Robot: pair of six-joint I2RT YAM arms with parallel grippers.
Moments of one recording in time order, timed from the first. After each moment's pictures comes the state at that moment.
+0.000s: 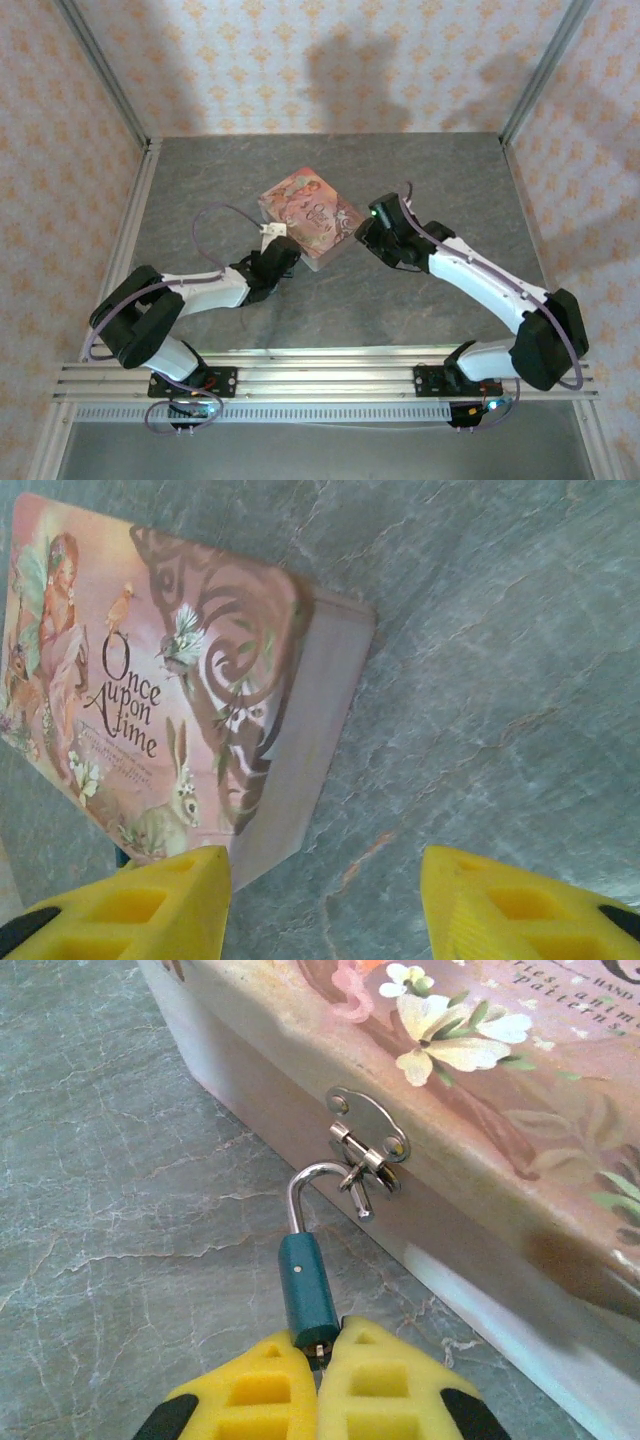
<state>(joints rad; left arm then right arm) -0.68 1.52 0.65 0.03 -0.53 -0.50 0.61 1.31 1.00 -0.60 0.07 1.17</state>
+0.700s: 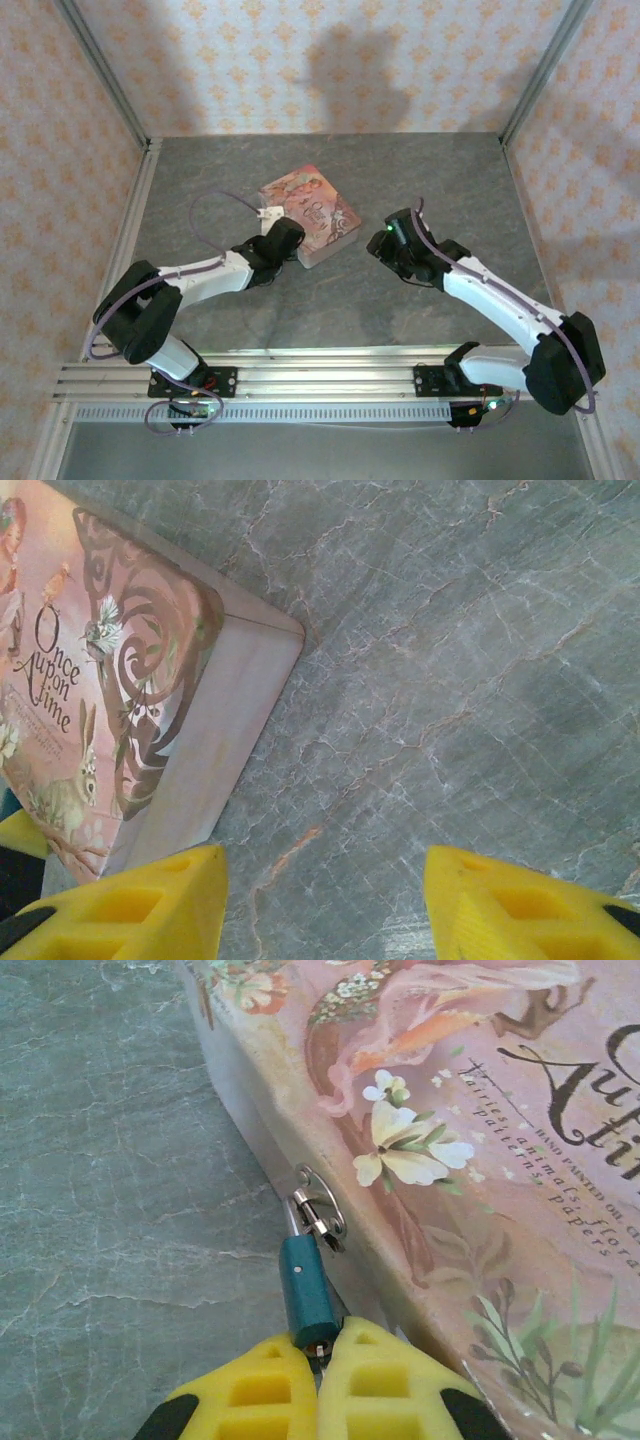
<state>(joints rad) -0.63 1.54 0.82 -0.14 -0.52 -0.62 0.58 1.18 0.83 -0.56 0.06 1.07</state>
